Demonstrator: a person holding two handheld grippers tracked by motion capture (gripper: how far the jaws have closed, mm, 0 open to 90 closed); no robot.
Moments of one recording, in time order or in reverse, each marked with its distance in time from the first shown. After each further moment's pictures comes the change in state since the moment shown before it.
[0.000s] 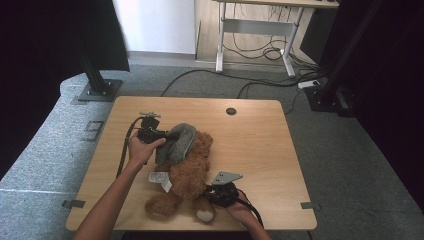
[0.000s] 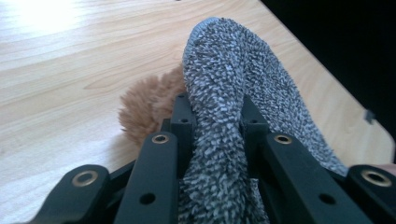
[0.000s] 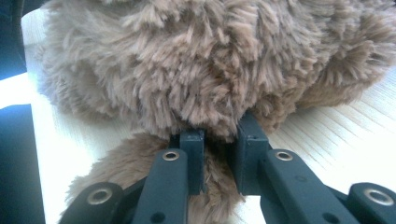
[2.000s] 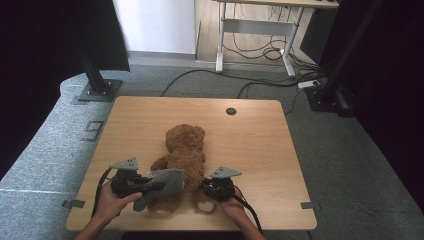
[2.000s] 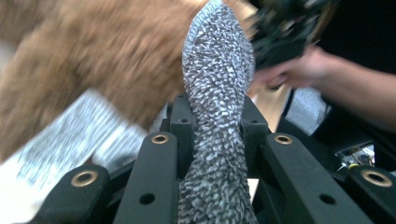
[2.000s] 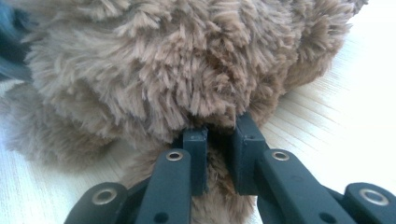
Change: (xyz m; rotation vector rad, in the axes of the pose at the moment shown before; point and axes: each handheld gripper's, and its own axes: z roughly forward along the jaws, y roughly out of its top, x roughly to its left) left arm -0.075 -0.116 -0.077 0.018 -0.184 0.190; right arm -0.004 0.008 0.014 -0.064 -0.112 0.128
